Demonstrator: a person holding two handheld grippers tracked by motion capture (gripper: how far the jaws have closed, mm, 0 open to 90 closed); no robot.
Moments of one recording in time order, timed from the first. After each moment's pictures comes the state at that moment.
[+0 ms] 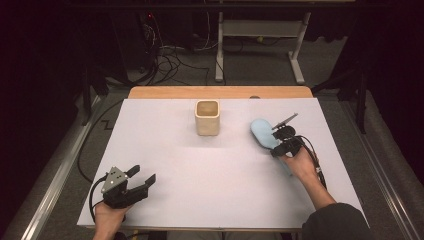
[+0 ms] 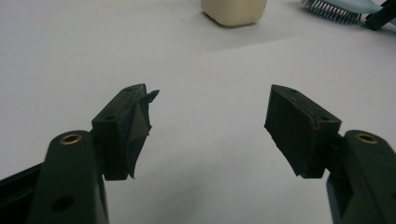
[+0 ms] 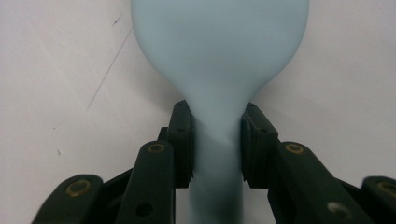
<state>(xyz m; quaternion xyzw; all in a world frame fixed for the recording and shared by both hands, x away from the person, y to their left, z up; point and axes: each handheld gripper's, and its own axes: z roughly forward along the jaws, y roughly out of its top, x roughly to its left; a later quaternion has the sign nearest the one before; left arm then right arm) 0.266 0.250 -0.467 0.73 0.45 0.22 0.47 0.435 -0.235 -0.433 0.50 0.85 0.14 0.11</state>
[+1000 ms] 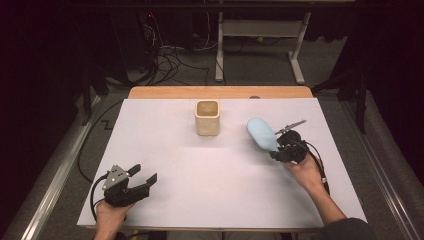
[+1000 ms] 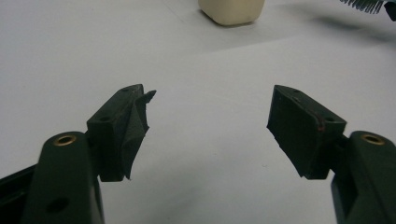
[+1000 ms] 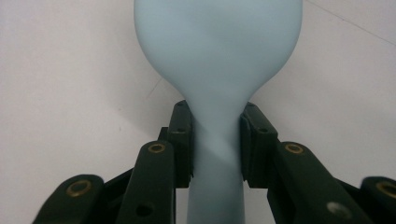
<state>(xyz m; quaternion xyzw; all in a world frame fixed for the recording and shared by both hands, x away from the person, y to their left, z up) 0.269 0.245 -0.461 0.73 0.45 0.21 0.46 0.397 -0.238 -0.415 0.46 0.85 0.22 0.14</state>
